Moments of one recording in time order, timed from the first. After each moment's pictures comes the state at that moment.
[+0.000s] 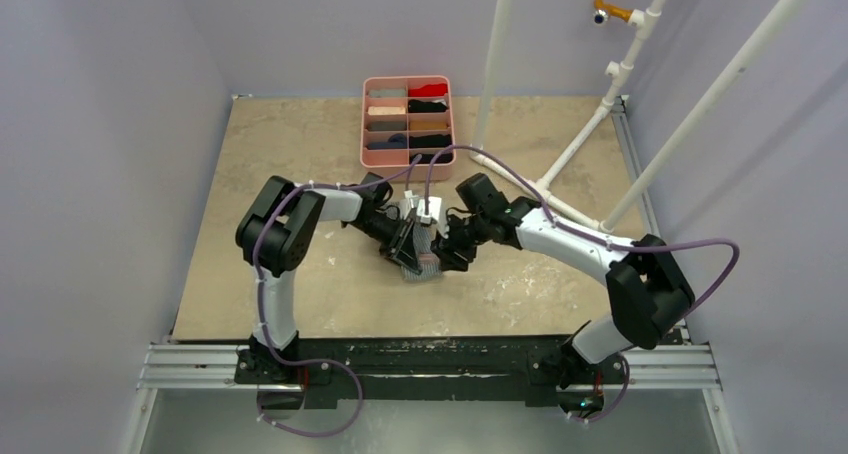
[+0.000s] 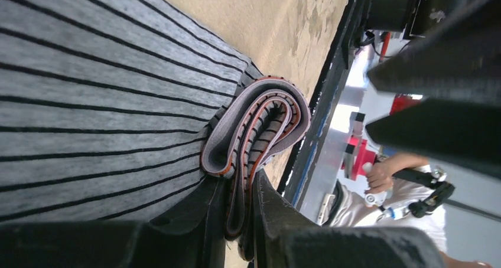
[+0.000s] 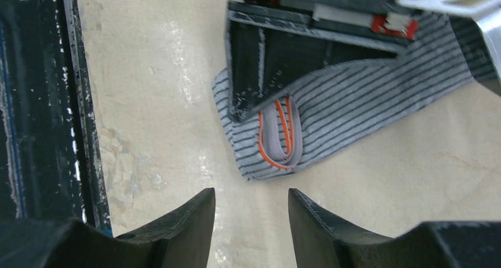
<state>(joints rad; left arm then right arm) -0.45 2.02 1.08 -0.42 1.05 -0.03 0.65 1.53 1.00 -0.48 -0.55 -0.52</state>
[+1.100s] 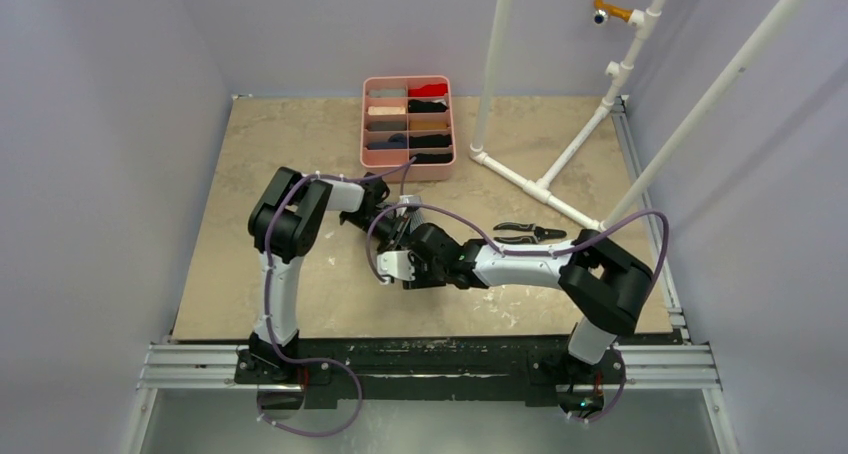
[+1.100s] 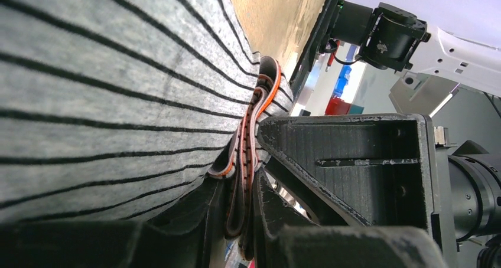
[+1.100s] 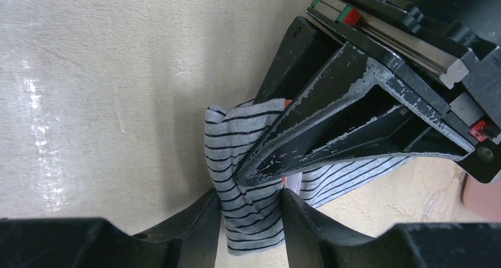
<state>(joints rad) -0.40 2.16 1.20 -0.61 1.14 -0.09 1.03 1.68 0.92 -0.17 0.06 -0.70</state>
